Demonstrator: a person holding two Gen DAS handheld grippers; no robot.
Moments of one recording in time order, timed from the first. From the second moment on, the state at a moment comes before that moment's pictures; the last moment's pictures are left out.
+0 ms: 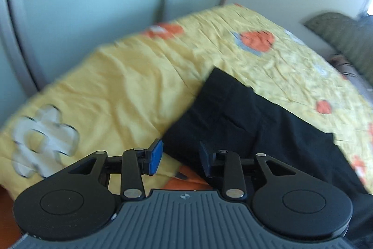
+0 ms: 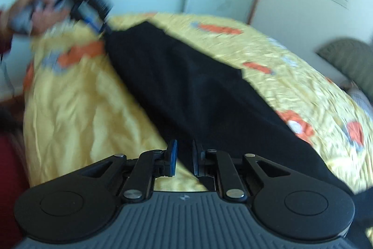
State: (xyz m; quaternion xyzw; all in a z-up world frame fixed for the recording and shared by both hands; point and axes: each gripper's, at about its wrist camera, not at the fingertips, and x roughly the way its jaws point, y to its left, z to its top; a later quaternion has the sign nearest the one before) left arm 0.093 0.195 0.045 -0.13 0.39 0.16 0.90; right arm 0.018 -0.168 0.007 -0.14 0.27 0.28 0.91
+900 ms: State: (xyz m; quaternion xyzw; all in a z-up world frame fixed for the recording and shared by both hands) left arm 0.050 -0.128 -0.027 0.24 0.31 -0.35 0.85; right arm 0.177 -0.387 -0.043 -0.01 0.34 -0.20 0.92
